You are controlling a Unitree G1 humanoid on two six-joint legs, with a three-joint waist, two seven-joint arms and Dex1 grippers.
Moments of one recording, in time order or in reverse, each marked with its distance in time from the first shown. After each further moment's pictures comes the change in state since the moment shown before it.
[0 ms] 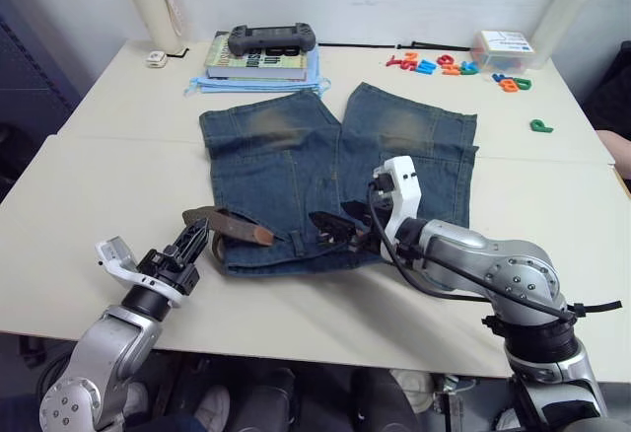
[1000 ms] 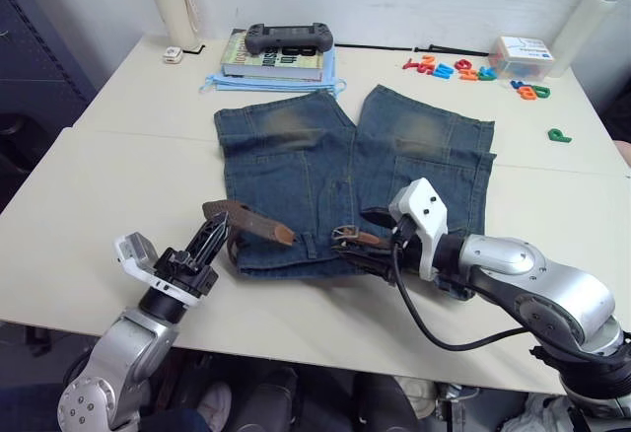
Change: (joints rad) left arm -0.007 -0.060 -0.052 -0.014 0.000 0.074 -0.116; right arm 0.123 -0.203 0.017 -0.164 -0.496 -0.137 0.543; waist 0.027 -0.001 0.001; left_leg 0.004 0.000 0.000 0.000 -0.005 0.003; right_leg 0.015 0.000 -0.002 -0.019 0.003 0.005
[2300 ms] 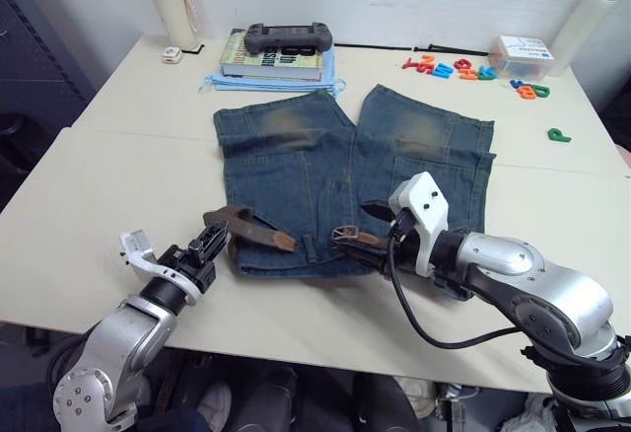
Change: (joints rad) left arm -0.036 0.057 -0.017 -0.039 0.000 -0.103 0.316; right arm -0.004 0.077 -0.041 -0.039 -0.037 0.056 -0.034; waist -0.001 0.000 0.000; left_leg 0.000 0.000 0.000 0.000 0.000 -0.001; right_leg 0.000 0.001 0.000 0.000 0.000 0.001
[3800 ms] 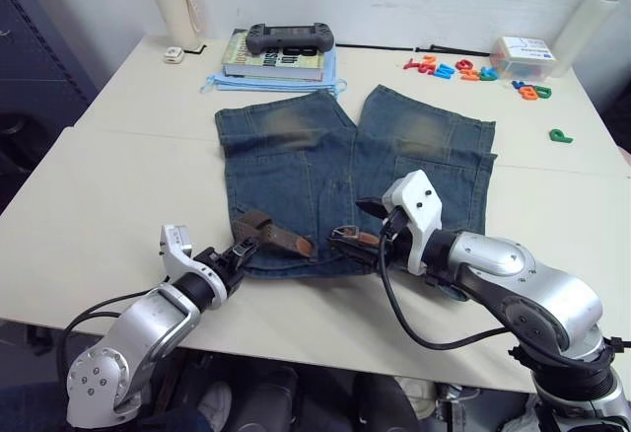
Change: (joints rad) left arm -0.038 0.211 -0.254 -0.042 0.012 -0.078 0.177; right arm -0.013 0.075 0.001 -0.021 -0.060 0.044 -0.007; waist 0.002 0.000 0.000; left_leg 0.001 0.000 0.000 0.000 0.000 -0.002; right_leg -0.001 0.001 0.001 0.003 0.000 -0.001
